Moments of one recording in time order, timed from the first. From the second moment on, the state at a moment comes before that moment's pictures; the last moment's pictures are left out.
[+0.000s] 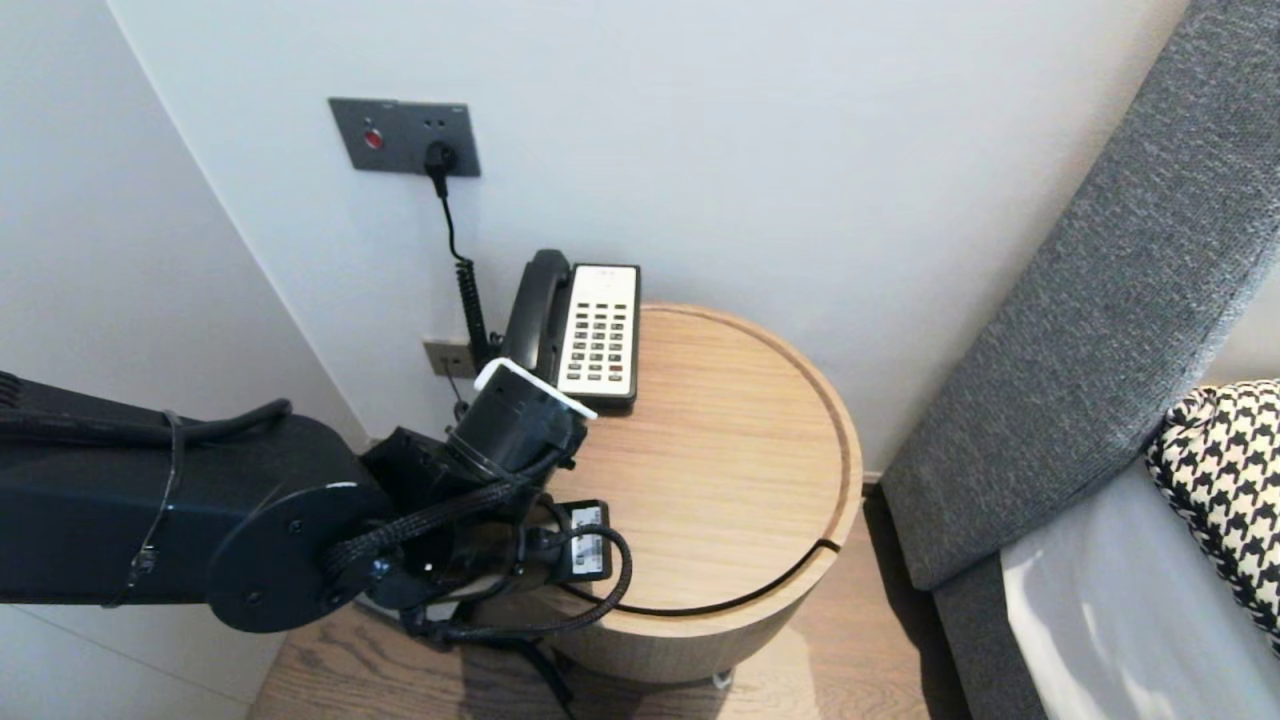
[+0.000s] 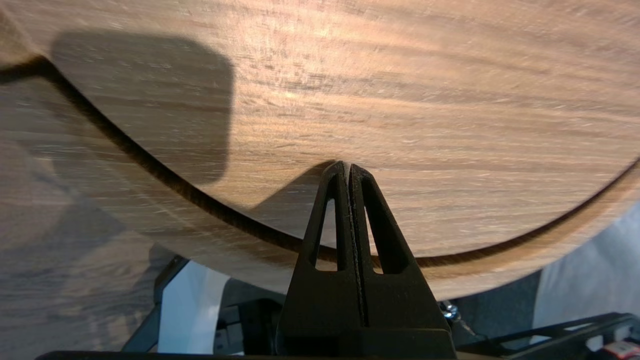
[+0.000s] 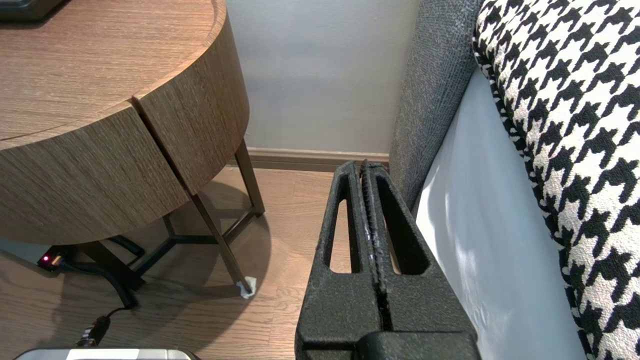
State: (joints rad) left arm -0.83 1.80 -1.05 0.07 0.18 -0.68; right arm 0.01 0.01 0.00 -0.05 0.00 0.01
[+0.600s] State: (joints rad) left arm -0.87 1.79 -1.01 0.08 0.19 -0.68; right arm 0.01 0.01 0.00 -0.05 0.00 0.01
